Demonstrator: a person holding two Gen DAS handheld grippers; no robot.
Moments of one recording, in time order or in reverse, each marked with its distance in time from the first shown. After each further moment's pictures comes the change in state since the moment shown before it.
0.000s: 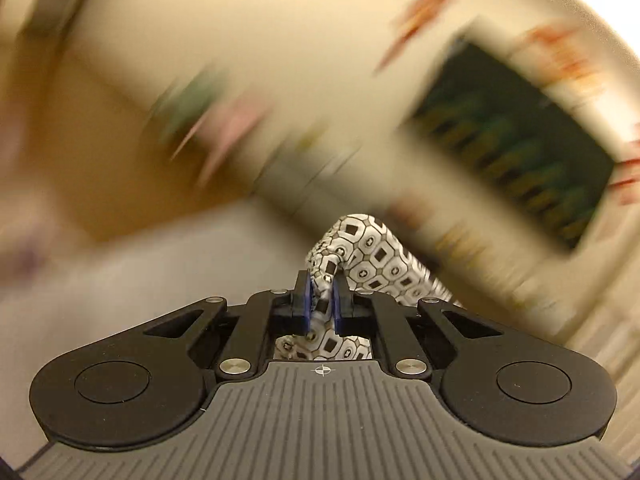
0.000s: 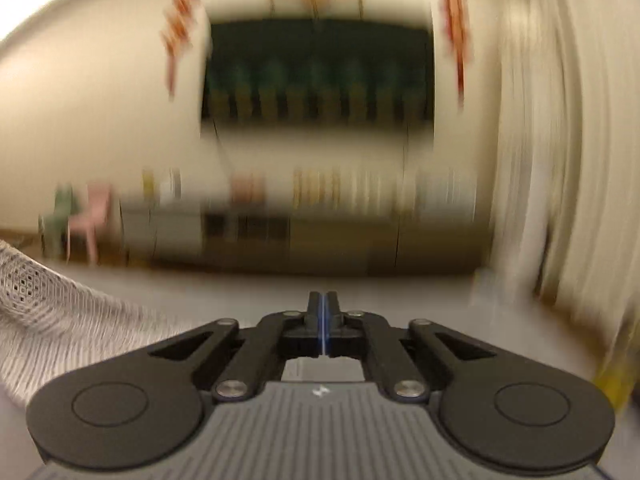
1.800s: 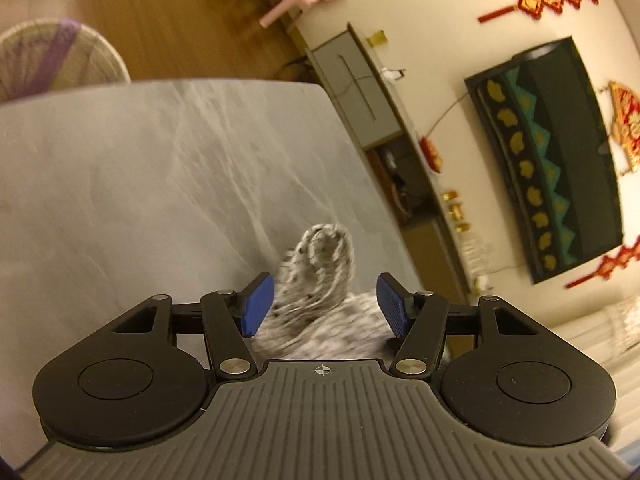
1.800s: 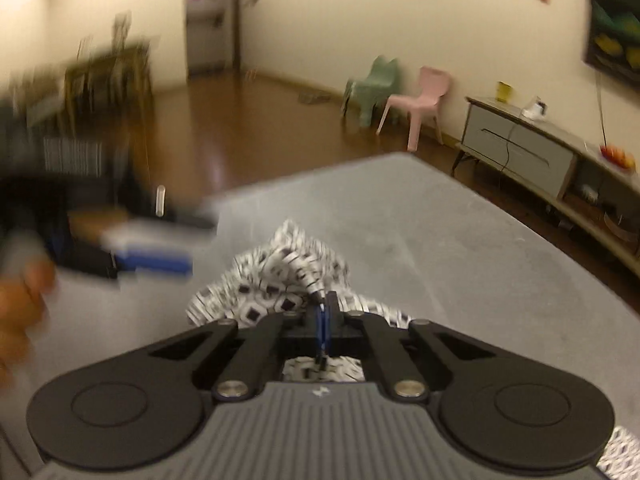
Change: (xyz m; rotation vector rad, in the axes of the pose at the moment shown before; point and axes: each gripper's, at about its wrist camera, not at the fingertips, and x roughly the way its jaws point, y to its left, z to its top) left arm 0.041 0.097 0.021 -0.279 0.216 -0.226; right arm 0.127 0.493 -0.009 -0.517 0.248 0.817
